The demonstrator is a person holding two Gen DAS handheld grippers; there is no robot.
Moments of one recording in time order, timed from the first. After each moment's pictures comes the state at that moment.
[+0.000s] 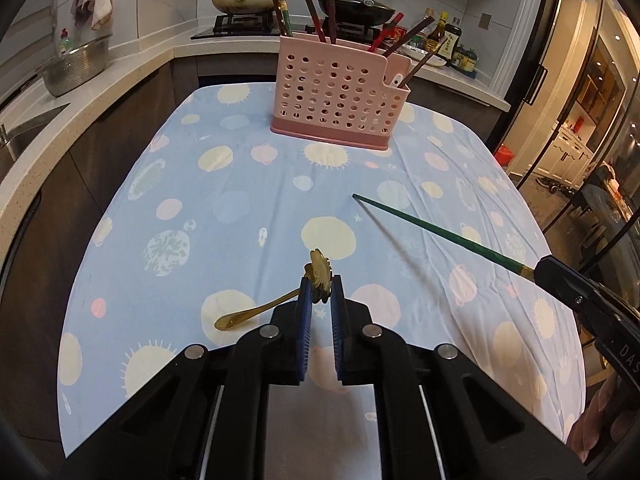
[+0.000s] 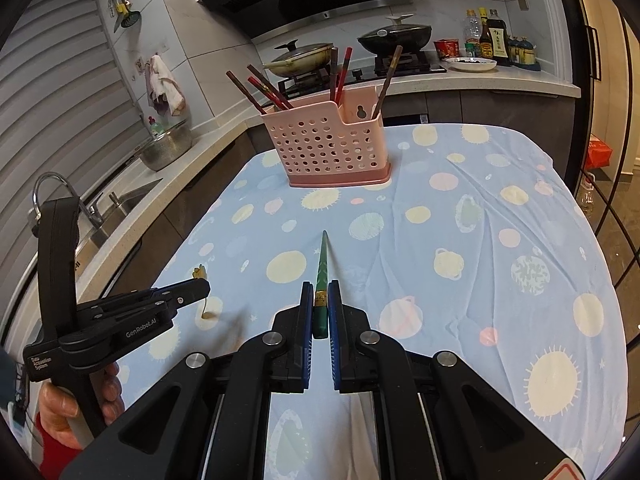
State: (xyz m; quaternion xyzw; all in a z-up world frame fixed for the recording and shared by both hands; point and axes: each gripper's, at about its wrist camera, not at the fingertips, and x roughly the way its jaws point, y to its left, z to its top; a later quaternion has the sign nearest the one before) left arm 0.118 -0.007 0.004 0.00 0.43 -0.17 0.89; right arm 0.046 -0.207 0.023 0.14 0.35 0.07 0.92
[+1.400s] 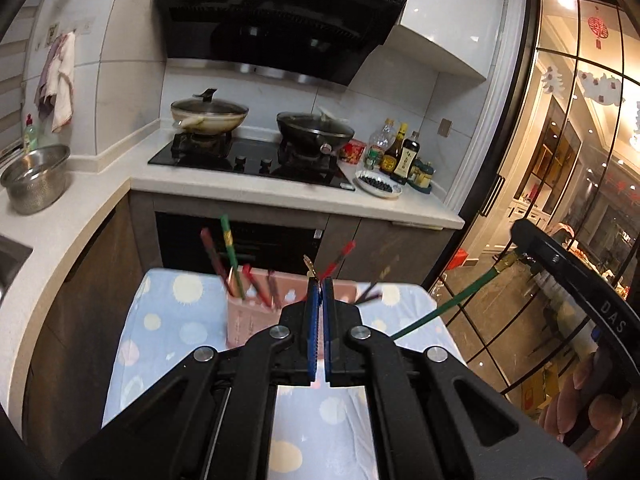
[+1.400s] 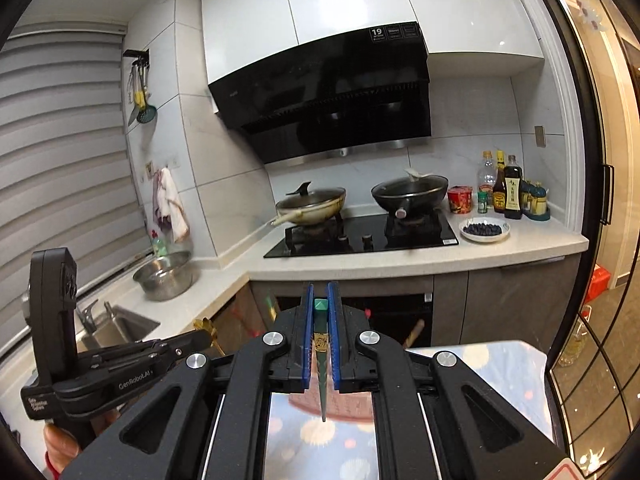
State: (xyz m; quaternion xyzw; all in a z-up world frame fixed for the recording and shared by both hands) left arm 0.248 -0.035 0.202 -0.06 0.28 -0.25 0.93; right arm 0.186 -0.238 0.233 0.10 0.15 0.05 0.98
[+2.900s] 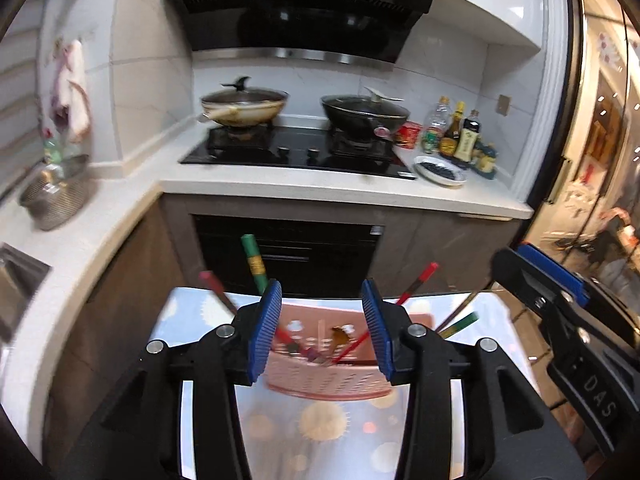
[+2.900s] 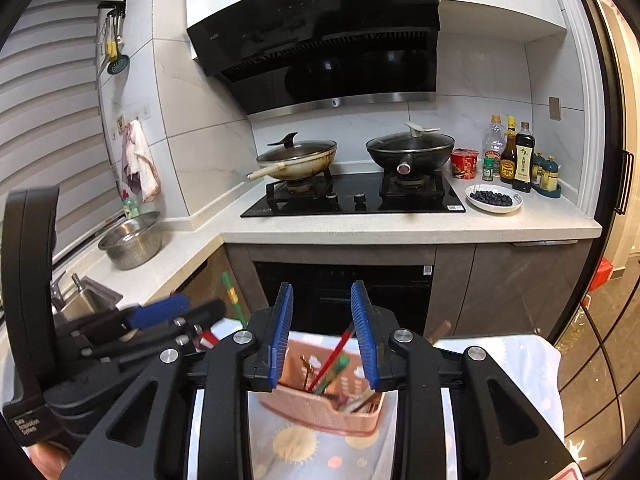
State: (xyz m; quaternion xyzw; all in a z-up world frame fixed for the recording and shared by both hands) left arm 0.325 -0.077 0.164 0.00 0.30 -0.13 0.94; right arm 0.286 -0.224 0.171 0.07 0.23 0.03 0.97
